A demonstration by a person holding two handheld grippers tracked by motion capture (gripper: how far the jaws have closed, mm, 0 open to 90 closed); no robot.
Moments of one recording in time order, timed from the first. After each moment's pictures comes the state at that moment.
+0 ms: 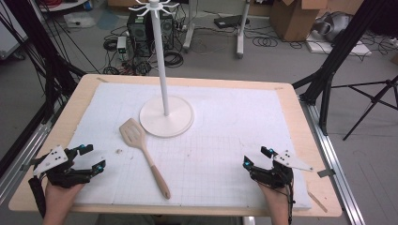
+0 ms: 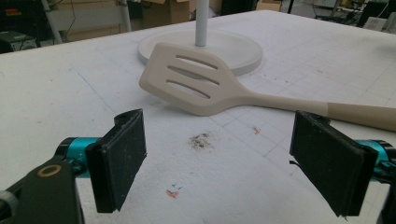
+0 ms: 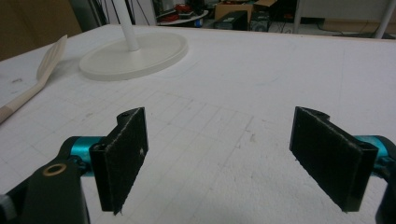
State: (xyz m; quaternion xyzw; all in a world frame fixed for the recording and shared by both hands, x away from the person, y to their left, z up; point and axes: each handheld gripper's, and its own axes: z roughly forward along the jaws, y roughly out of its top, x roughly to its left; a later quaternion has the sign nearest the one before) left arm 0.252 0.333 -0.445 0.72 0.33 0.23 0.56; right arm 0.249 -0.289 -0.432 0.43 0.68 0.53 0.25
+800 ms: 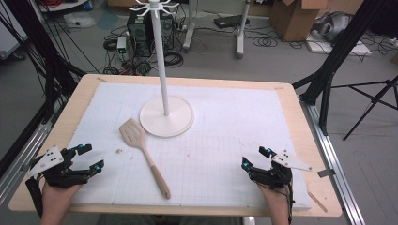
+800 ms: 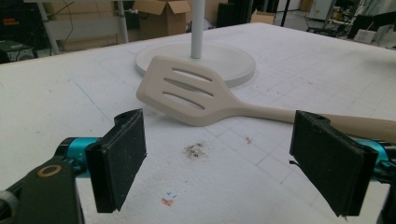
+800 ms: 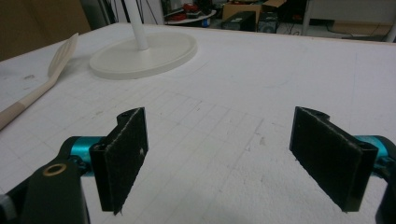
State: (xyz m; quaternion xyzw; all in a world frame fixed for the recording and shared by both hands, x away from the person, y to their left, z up) left arm 0.248 0.336 -0.440 0.71 0.32 0.23 0.58; right arm 0.248 -0.286 -0.430 0.42 0.69 0.54 0.24
